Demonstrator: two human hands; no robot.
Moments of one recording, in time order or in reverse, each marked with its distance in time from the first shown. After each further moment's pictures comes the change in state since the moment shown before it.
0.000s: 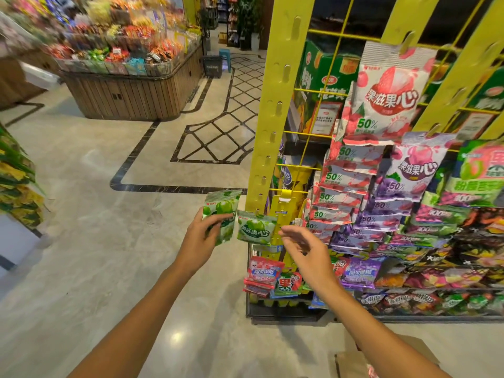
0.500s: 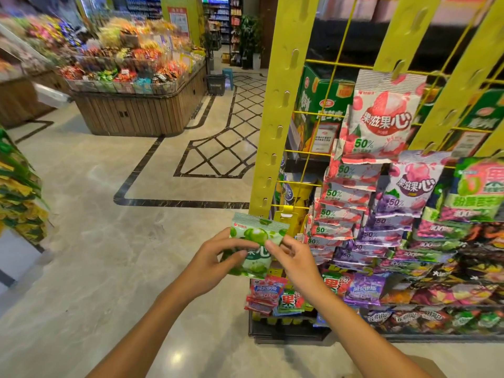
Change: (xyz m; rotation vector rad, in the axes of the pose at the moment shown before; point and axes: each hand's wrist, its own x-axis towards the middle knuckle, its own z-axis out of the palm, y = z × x) left_hand -0.016 0.067 -0.014 -0.185 -0.305 0.106; right_hand 0.016 -0.032 0.028 0.192 -0.117 0.048
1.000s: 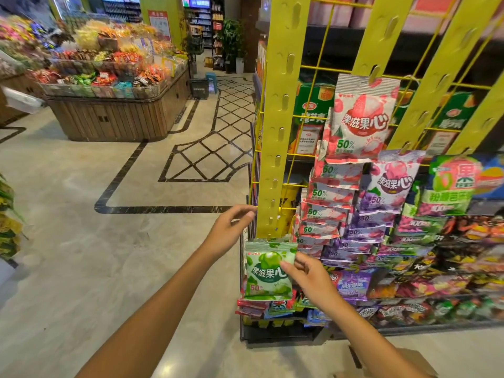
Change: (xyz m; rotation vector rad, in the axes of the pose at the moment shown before) left_hand 0.090 -0.023 0.024 -0.119 0.119 -0.152; right_hand -0.027 0.023 -0.049 -0.229 -0.011 0.062
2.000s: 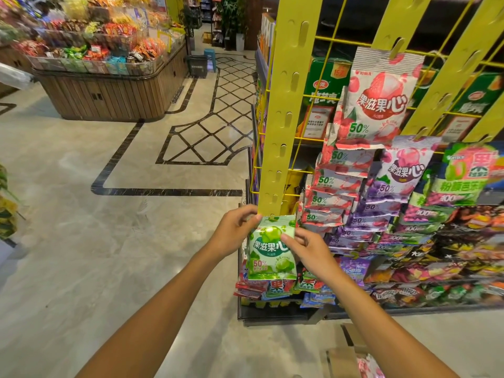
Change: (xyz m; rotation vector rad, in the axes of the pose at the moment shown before) left_hand -0.011 -0.022 0.016 -0.001 -0.128 0.055; right_hand 0.031 0.003 -0.009 -0.150 -0.009 0.031
